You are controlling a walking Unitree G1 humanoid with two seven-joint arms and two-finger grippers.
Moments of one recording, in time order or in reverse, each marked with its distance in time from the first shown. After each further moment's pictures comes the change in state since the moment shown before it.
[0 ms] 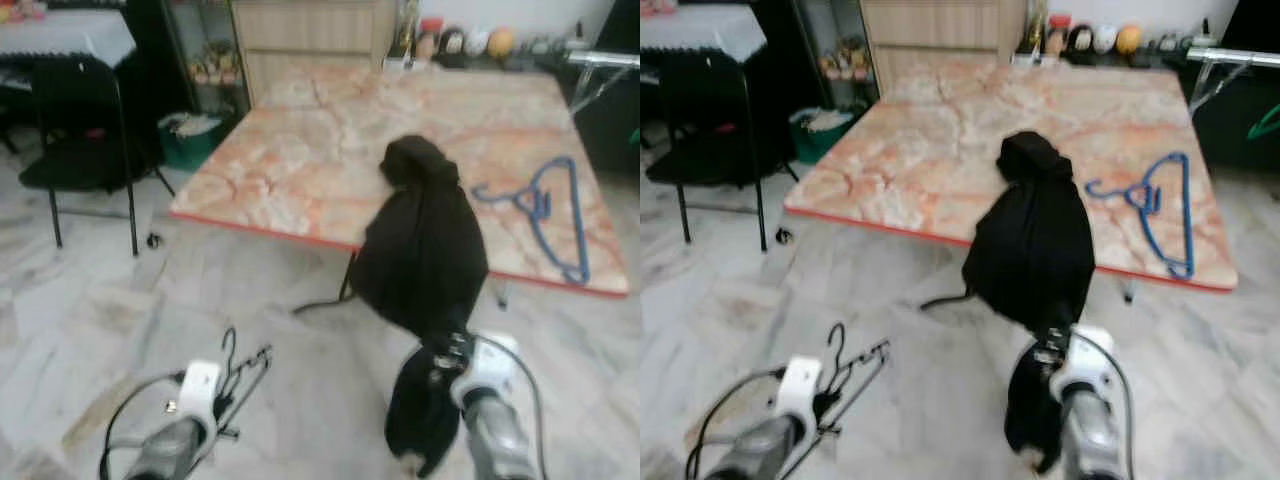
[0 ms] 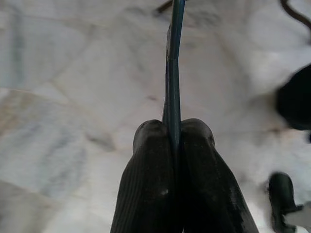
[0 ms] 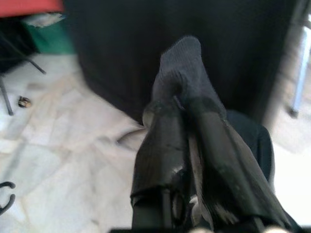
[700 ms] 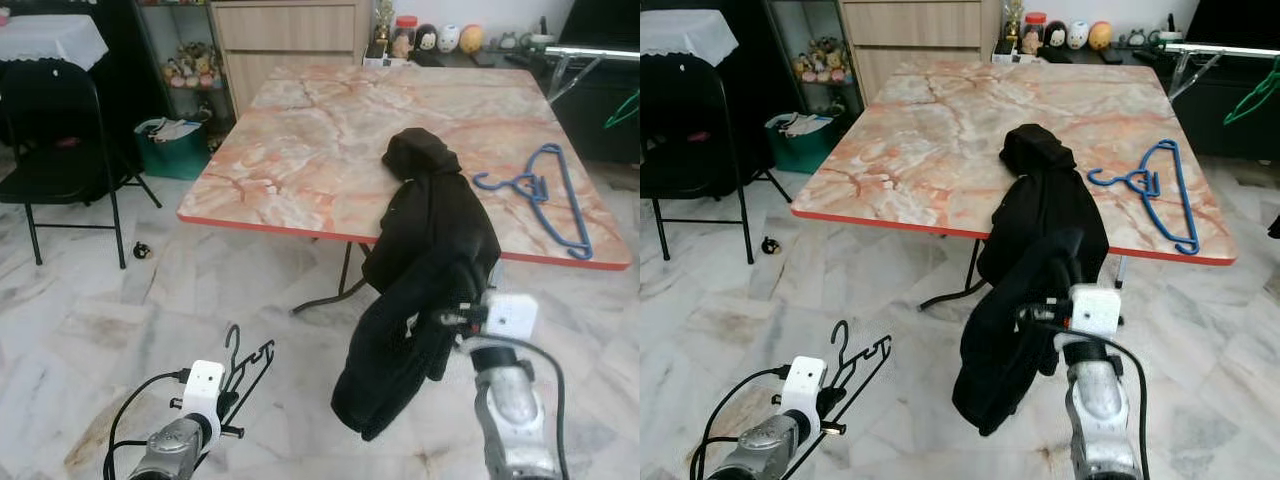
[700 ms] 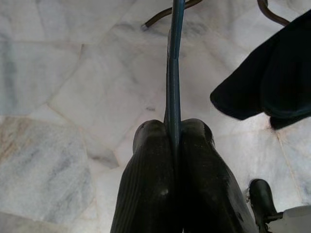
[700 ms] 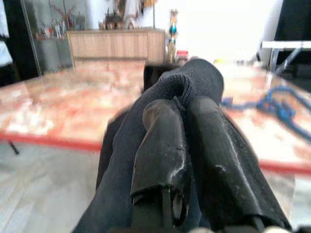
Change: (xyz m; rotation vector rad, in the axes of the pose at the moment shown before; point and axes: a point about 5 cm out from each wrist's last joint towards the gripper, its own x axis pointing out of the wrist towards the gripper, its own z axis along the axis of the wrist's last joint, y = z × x) left arm 0.003 -0.012 0.006 0.006 -0.044 -0.028; right arm 0.002 0.006 0.103 -0.172 -0.450 0.003
